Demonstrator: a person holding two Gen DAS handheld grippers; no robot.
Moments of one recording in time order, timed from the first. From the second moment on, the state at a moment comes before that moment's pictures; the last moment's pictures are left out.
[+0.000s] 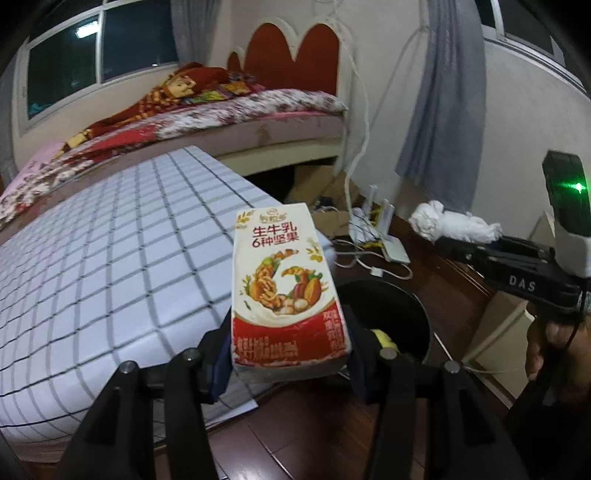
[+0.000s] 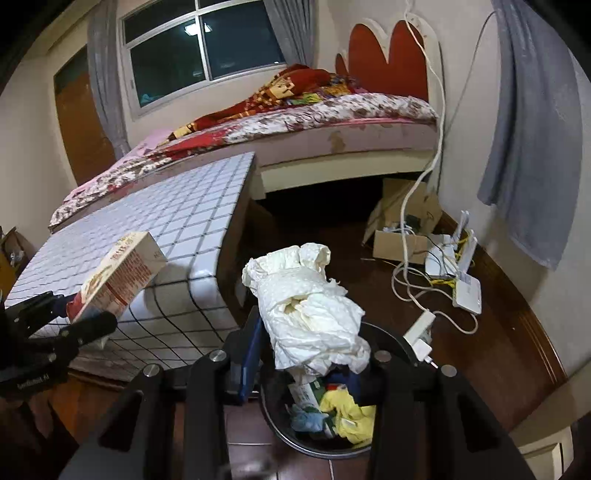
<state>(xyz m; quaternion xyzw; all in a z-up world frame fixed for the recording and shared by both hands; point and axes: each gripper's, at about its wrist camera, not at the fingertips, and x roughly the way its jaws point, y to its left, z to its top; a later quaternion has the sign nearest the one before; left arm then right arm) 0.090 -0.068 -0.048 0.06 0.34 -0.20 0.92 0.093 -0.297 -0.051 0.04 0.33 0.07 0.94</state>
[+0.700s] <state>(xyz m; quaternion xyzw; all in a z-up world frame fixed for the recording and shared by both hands) 0.085 -0.134 -0.076 0.08 0.37 -0.27 0.89 0.078 -0.342 -0.078 0.04 0.36 0.02 0.93</state>
